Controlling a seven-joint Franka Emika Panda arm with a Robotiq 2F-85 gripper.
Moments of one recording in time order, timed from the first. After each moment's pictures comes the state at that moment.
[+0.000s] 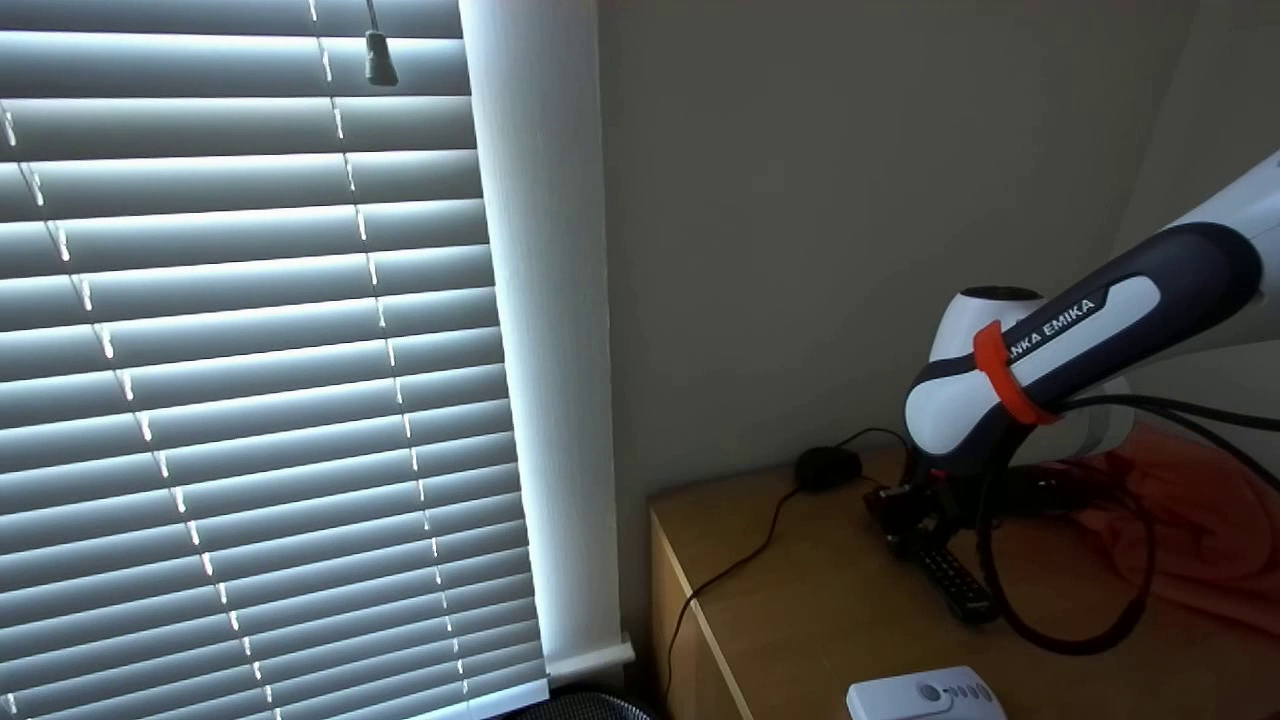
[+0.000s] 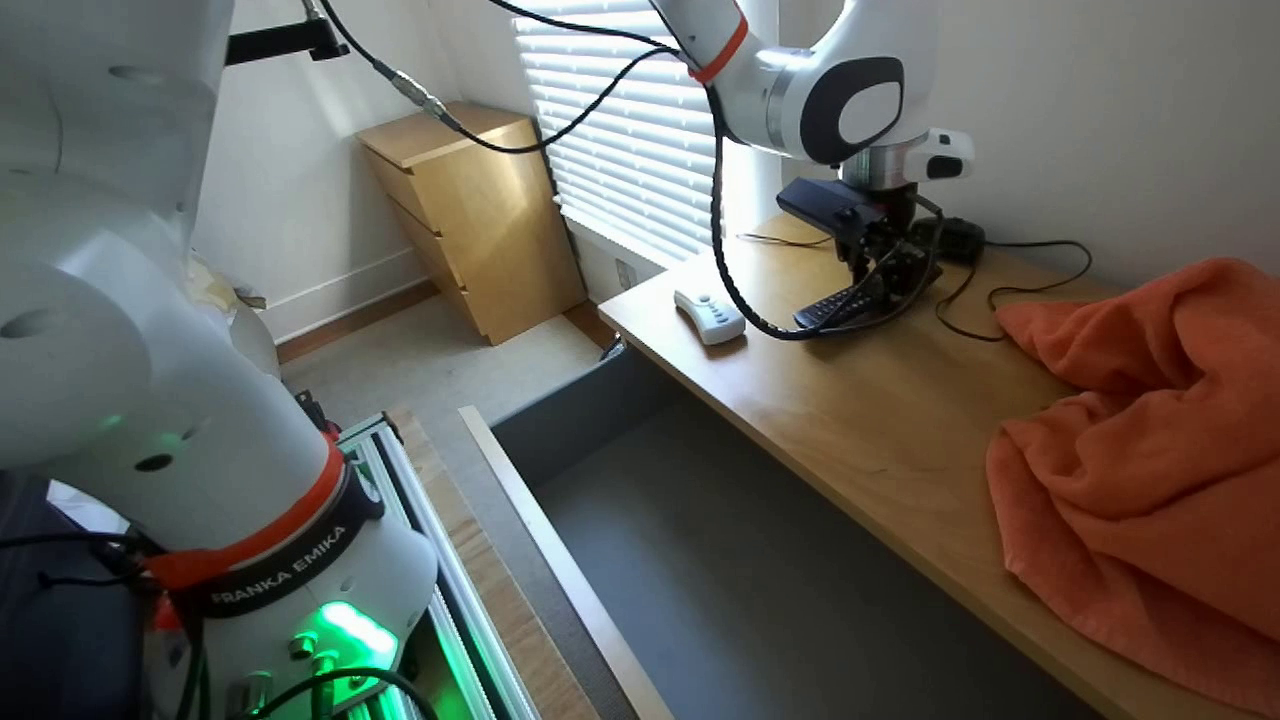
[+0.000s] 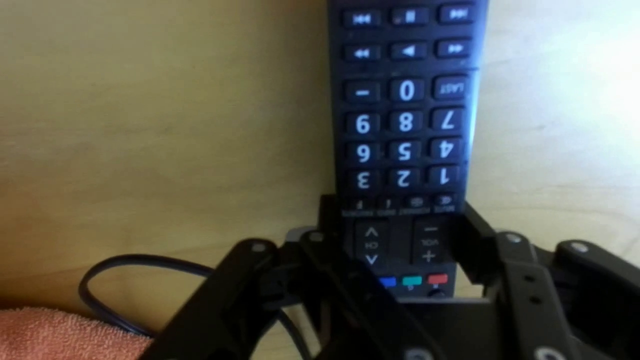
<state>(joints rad) -0.02 0.64 -0.08 -1.85 0.06 2.59 0.09</state>
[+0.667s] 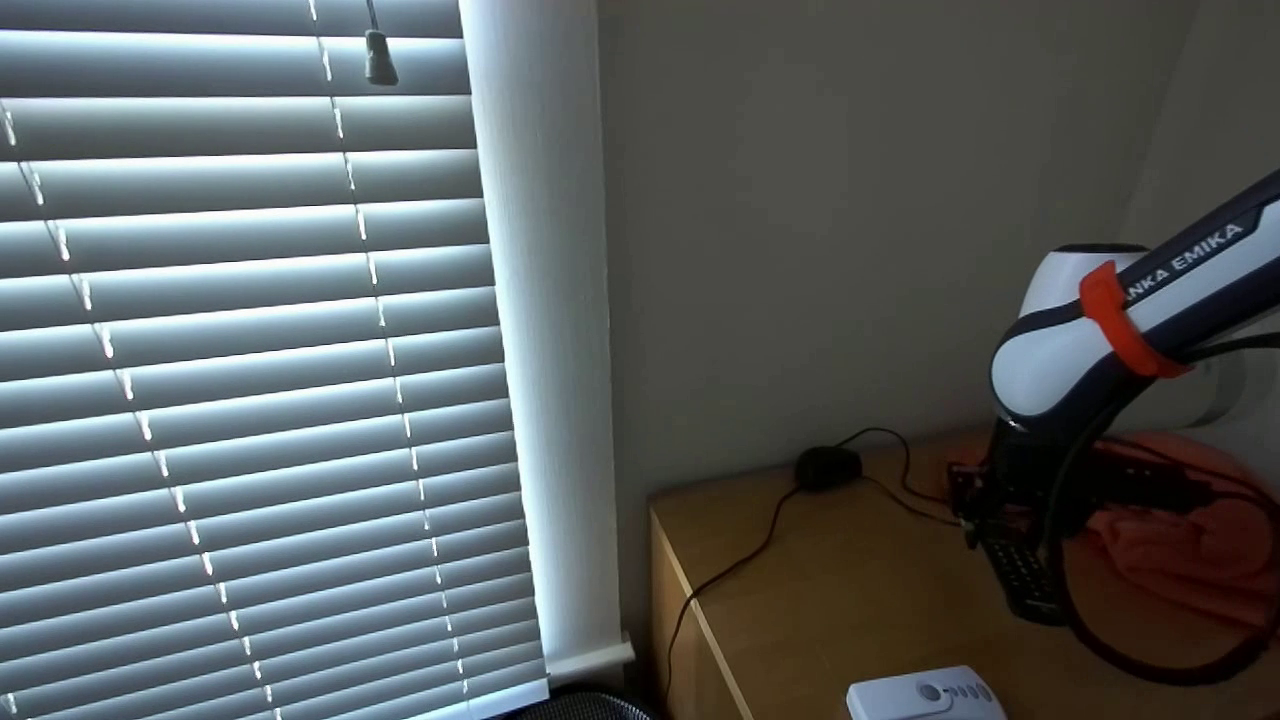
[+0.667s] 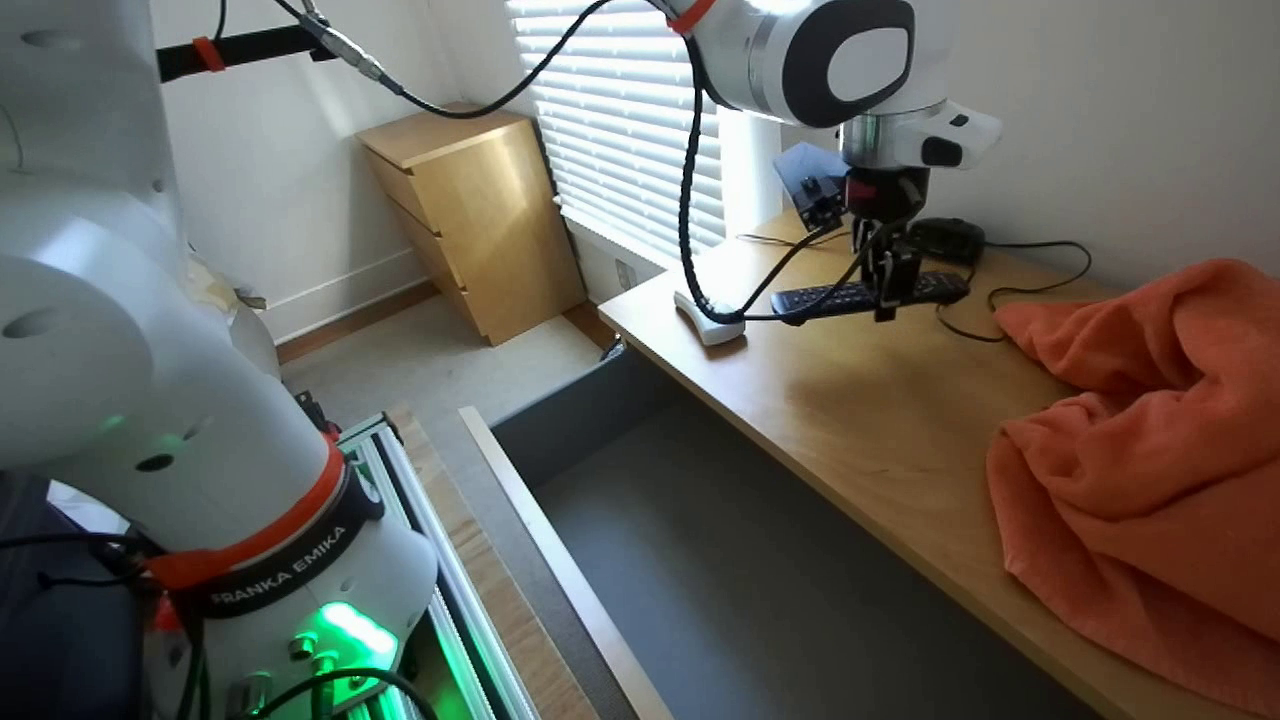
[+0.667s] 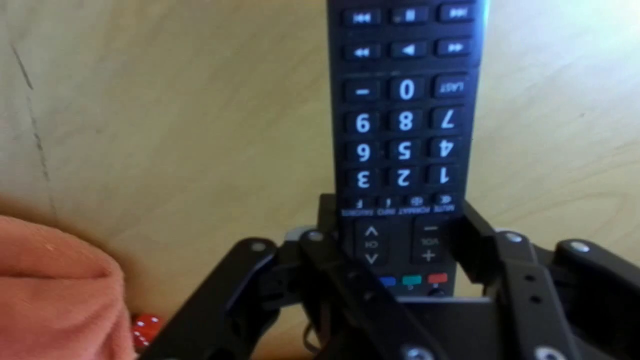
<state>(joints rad) -0.01 0.43 -0.16 -2.07 0.08 2.53 0.41</state>
